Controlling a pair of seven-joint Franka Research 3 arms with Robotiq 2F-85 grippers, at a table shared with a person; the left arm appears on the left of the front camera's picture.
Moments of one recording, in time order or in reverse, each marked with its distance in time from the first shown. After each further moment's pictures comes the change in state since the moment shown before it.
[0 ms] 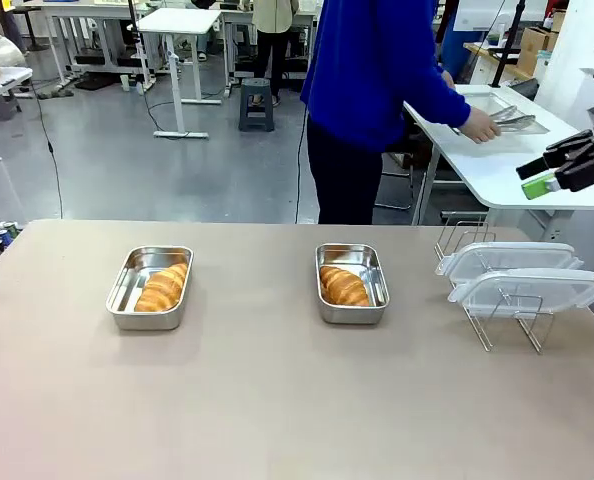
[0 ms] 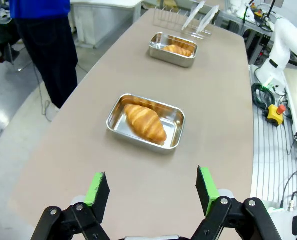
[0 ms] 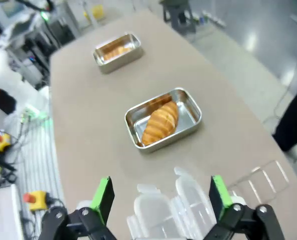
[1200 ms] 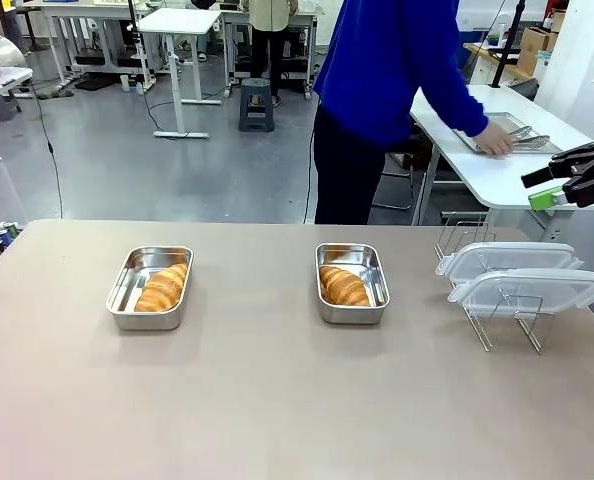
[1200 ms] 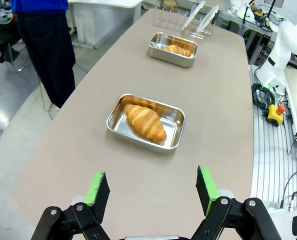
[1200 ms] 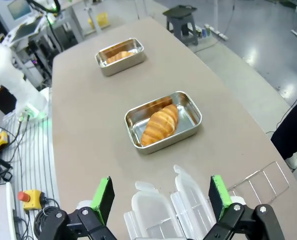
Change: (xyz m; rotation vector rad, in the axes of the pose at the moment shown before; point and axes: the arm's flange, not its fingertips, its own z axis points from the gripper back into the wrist) left arm 0.000 0.000 0.000 0.000 0.000 0.000; right arm -0.020 0.001 0.000 0.004 -0.044 0.018
